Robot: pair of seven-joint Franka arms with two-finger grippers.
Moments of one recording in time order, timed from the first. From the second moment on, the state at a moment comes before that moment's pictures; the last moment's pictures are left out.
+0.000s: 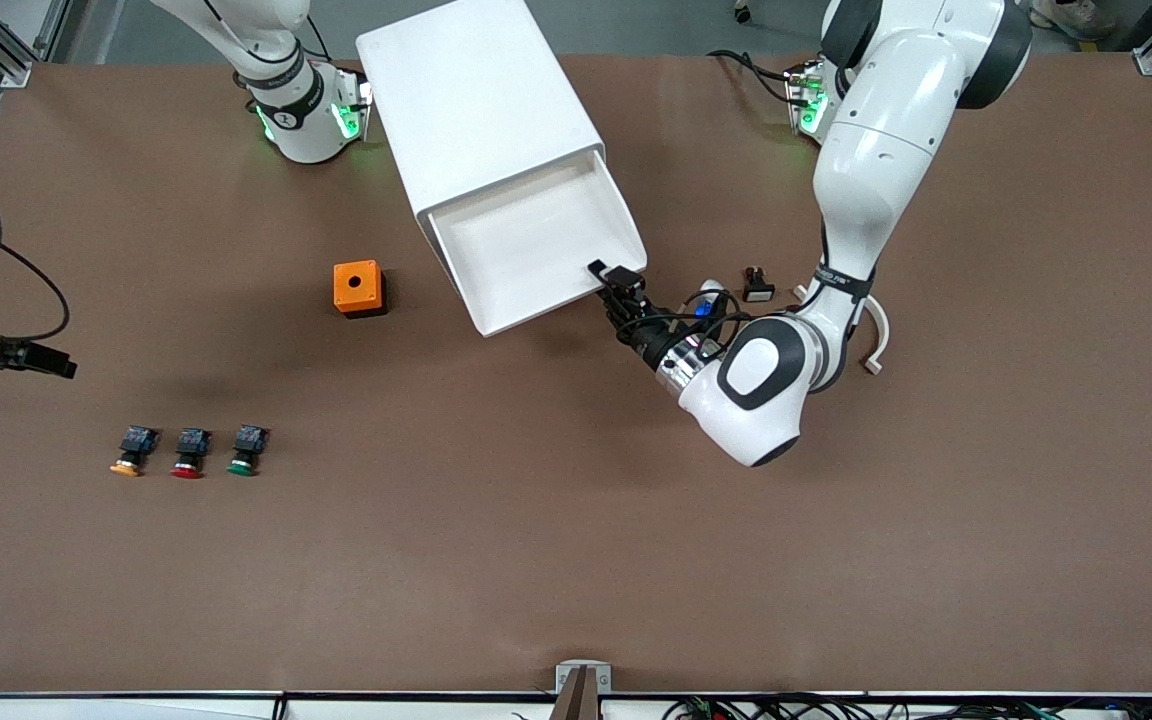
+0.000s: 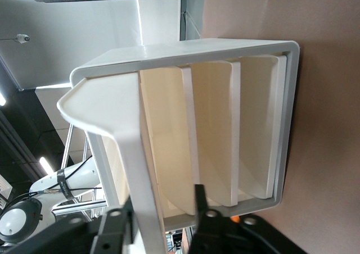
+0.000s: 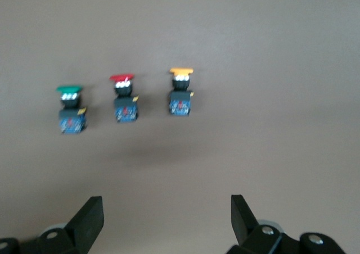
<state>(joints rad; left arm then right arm) -0.45 0.89 0.00 -1.30 -1.14 1.33 -2.32 -0.24 0.25 -0.06 -1.79 -0.04 2.00 -0.10</state>
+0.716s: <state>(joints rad) -0.44 0.88 0.00 -1.24 -1.14 1.33 -1.98 -0.26 0.42 -0.06 -1.90 -0.04 2.42 -0.06</state>
